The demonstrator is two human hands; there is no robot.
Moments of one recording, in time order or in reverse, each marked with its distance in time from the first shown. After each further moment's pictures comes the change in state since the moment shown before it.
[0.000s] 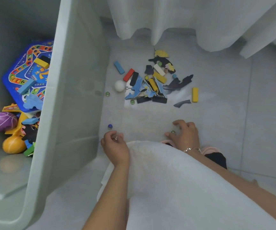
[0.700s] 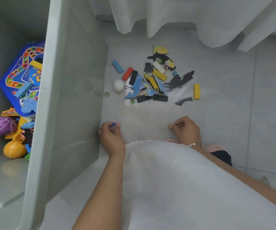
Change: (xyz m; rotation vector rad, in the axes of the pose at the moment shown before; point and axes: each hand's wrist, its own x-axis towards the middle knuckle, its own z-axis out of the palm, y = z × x) left_hand 0.032 0.011 0.003 0.055 -0.050 0.116; right_hand 0.015 0.000 0.006 0.289 0.066 0.022
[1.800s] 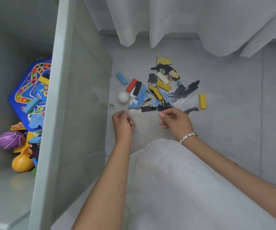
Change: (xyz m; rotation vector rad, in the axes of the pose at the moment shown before) left_hand 0.038 0.063 0.031 -0.627 -0.311 -0.379; right_hand 0.018 -0.074 0.009 0.487 -0.155 -0.001
